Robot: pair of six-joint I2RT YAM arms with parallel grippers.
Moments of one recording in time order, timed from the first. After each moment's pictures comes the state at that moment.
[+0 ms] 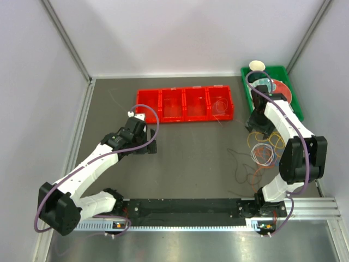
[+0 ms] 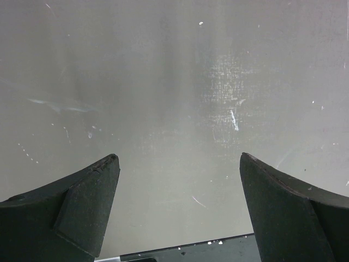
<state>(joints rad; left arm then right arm) -0.52 1.12 0.85 -0.70 -0.12 -0.49 0.08 1.60 1.32 -1.09 0.33 0.69</state>
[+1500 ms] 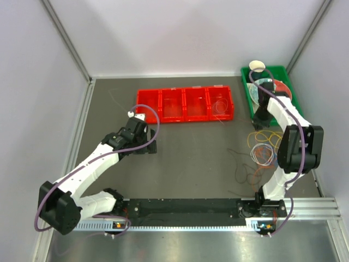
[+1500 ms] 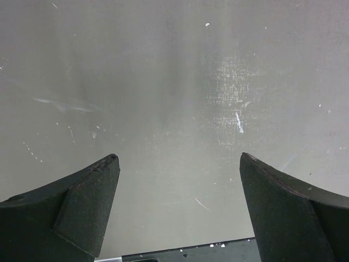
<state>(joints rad) -0.53 1.12 0.85 -0.70 -0.15 -0.49 -0.01 1.74 1.34 -0.92 0.23 0.57</state>
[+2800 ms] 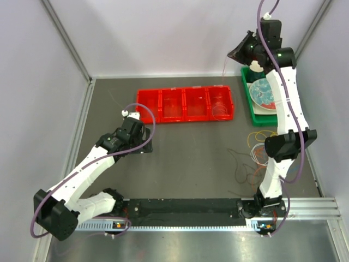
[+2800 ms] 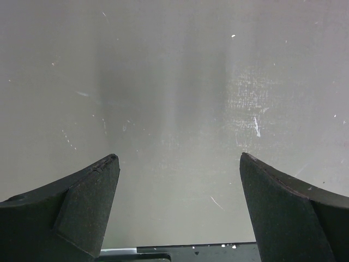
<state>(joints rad) -0.53 1.06 0.89 -0.79 -0.25 -0.50 0.19 1.94 2.40 -0.93 -0.16 0.70</state>
